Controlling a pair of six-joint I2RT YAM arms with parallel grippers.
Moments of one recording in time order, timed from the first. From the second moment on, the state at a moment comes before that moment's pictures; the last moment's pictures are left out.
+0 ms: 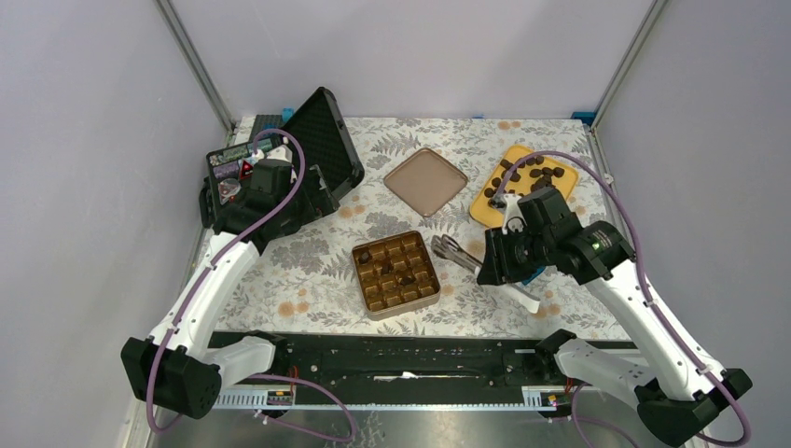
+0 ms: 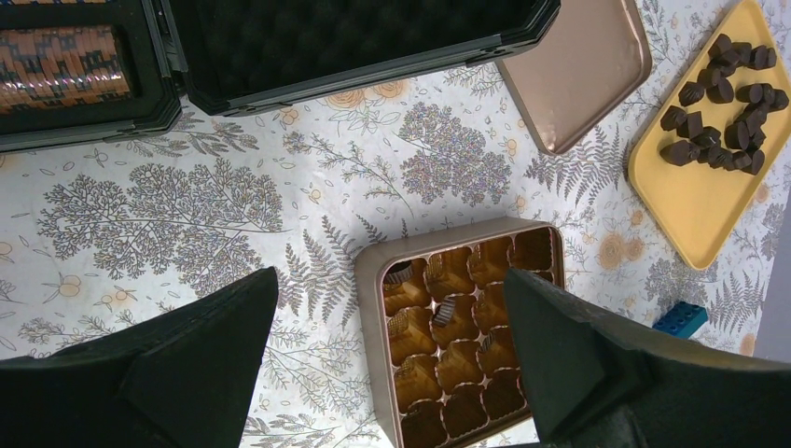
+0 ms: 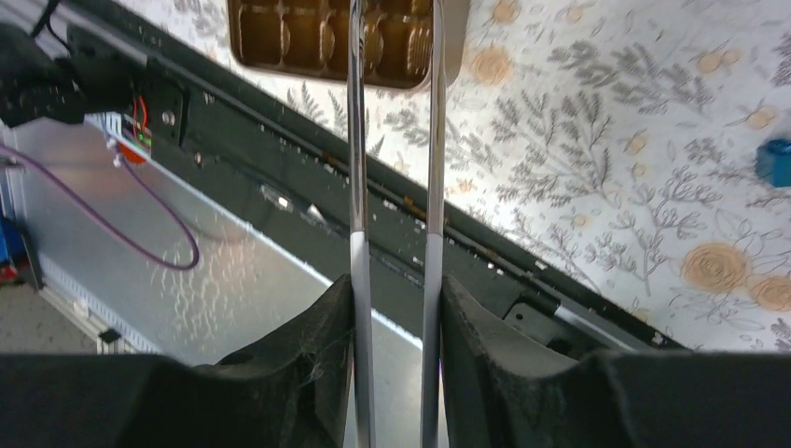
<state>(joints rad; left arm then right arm) -0.27 1.11 1.08 -0.69 -0.02 -0.60 0.54 0.97 1.17 -1.17 -0.29 0.34</state>
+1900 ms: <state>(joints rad) -0.27 1.05 1.06 -0.69 0.00 -0.60 0.73 1.07 1.08 -1.09 -0.17 0.40</state>
